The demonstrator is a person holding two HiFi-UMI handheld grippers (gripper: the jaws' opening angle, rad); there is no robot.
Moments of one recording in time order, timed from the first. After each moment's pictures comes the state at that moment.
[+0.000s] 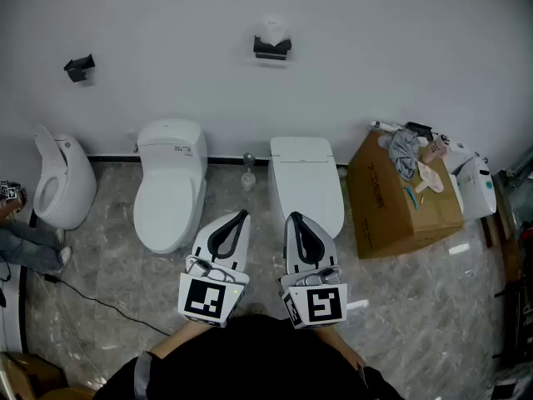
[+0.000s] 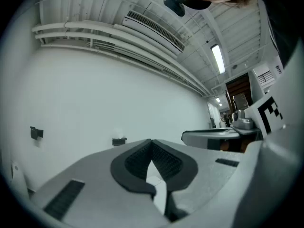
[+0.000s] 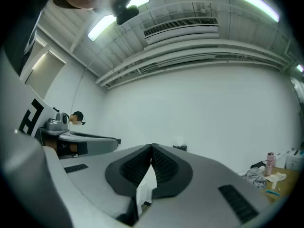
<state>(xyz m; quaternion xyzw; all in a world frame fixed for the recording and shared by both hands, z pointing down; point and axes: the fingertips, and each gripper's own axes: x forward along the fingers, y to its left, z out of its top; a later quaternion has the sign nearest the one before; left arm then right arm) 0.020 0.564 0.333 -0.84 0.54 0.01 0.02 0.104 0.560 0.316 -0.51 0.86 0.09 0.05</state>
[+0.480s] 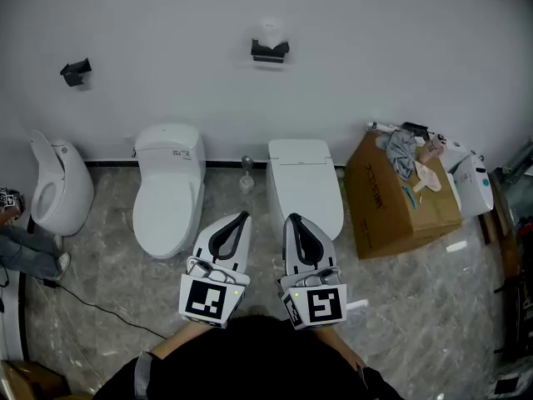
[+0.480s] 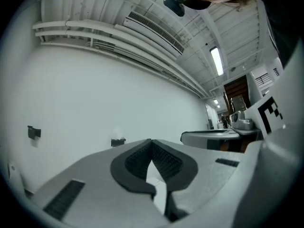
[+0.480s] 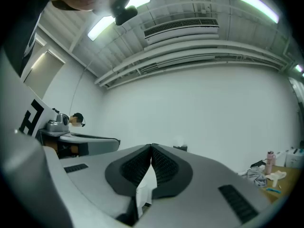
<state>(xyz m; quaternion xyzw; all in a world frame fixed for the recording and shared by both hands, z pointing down) 0.010 0.561 0.334 -0.85 0.53 0.02 0.03 0.091 0.559 0.317 -0.51 0.85 0.08 0.05</state>
